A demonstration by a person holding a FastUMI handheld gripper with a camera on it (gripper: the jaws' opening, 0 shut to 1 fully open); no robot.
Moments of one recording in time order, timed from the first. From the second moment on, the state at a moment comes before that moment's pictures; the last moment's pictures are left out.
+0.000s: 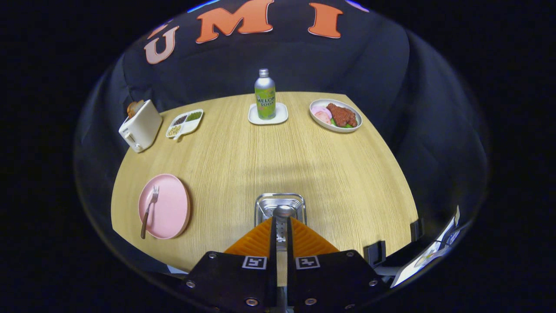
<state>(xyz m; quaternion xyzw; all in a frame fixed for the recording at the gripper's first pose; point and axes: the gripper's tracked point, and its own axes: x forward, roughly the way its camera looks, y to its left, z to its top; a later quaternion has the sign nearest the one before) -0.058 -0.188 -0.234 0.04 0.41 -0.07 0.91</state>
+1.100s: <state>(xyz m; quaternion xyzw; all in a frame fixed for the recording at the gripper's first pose) -0.004 0.012 -0.197 0.00 0.29 0.05 0.96</state>
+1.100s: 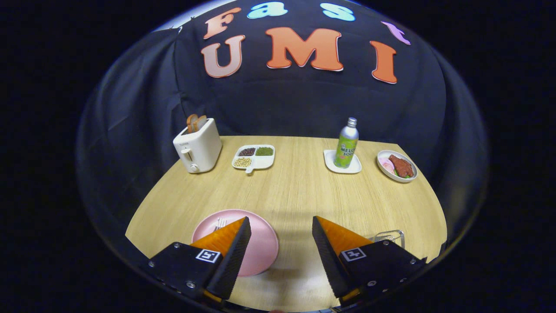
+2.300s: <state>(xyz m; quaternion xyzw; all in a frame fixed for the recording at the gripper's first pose) -0.034 0.155 -0.339 0.02 0.50 0.10 0.86</state>
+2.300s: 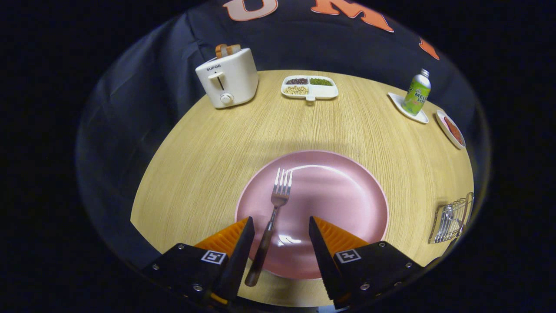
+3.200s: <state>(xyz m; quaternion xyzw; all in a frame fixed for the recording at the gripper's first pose) -0.046 0.156 -0.354 0.01 0.60 0.11 0.80</state>
